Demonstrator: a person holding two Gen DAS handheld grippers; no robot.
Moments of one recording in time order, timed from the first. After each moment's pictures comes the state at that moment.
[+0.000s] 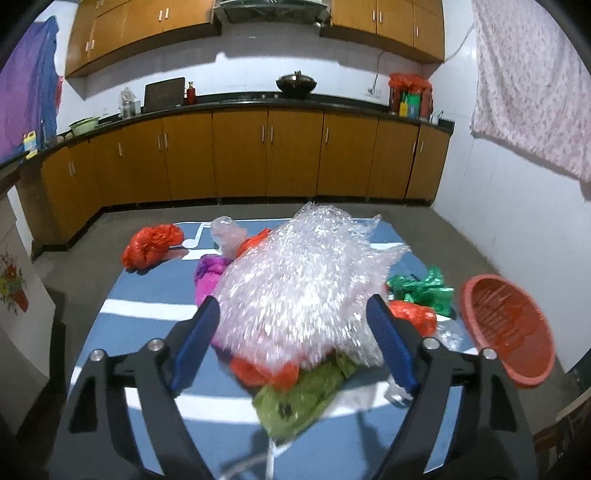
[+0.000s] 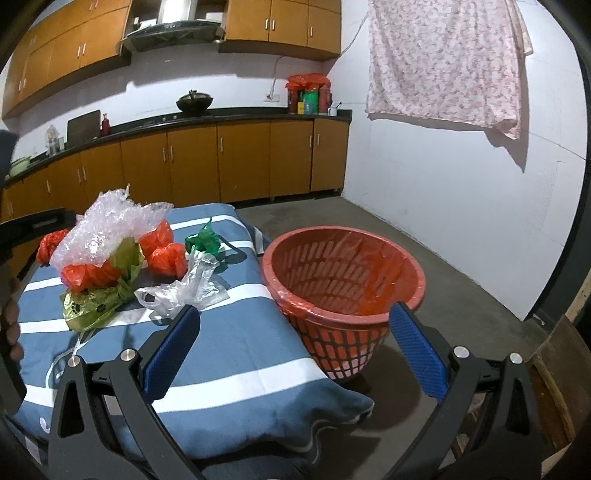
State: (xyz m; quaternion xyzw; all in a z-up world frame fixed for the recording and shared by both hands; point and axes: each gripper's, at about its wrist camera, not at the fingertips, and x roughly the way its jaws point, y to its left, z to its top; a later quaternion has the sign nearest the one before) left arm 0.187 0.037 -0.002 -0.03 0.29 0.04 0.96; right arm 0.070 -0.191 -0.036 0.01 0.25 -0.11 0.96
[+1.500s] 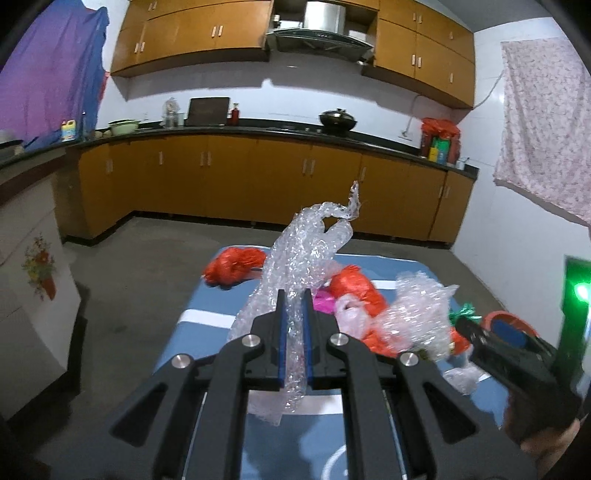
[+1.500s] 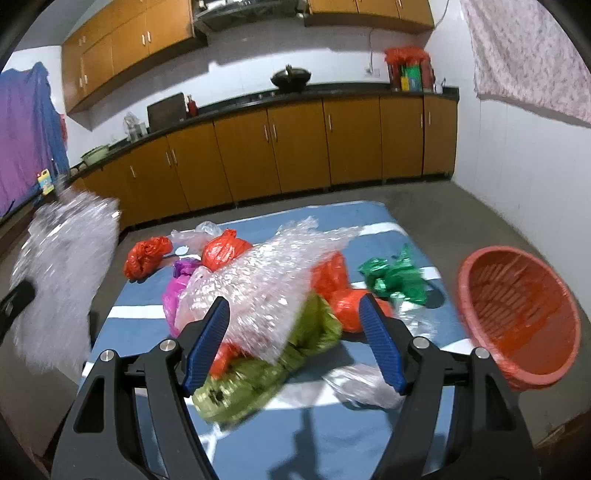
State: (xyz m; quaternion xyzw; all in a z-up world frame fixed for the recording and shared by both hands) left arm 0.109 0.153 0.040 -0.08 0.23 0.09 0.97; right arm 0.201 -0.062 -0.013 0.06 0.31 0.09 0.95
